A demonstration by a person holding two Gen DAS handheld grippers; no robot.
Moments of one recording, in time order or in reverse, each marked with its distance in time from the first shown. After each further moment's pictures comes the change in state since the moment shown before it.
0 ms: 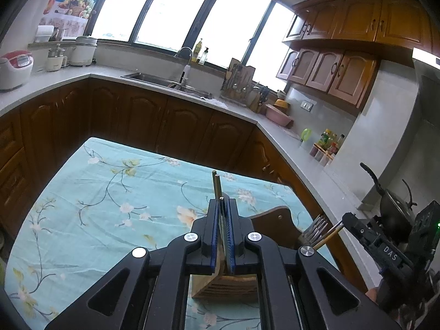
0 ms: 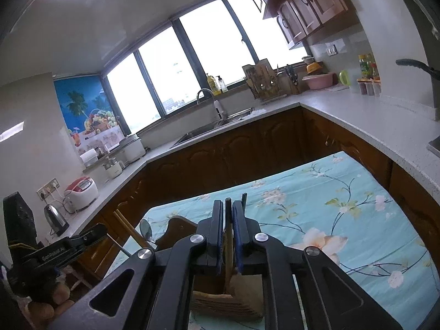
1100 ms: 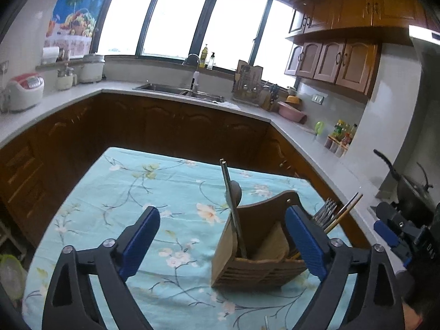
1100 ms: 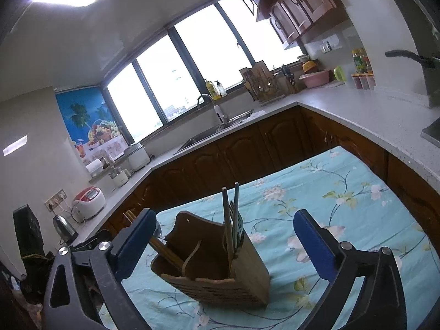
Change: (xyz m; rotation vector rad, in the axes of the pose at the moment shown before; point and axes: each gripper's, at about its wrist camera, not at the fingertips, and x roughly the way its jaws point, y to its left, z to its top) left arm -0.039 -0.028 -0.017 0.100 -0.021 0.116; right arm -0.029 -0.009 -0.009 0.053 -0.023 0.020
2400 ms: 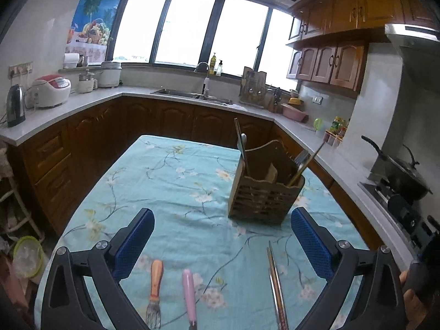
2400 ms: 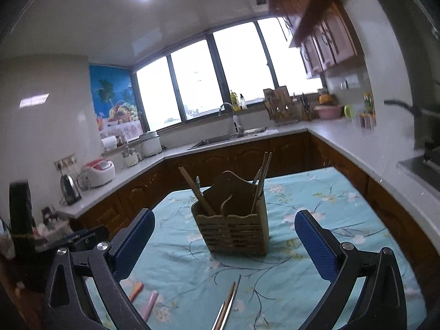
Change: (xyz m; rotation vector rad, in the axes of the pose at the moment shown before) left arm -0.185 0.028 -0.087 0.028 -0.021 0.013; right arm -0.146 0.075 -0.079 -0.272 -0.086 -0.004
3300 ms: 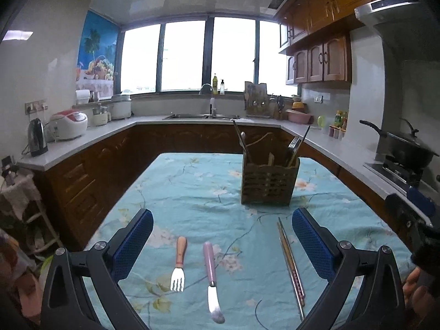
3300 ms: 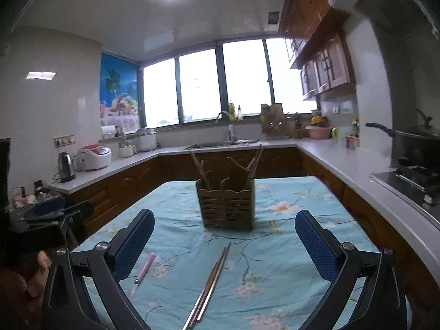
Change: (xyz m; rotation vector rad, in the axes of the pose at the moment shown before) left arm -0.070 -0.023 -0.084 0.143 -0.105 0.091; right arm -0.077 0.028 -0.056 -0.099 -0.063 -0.091
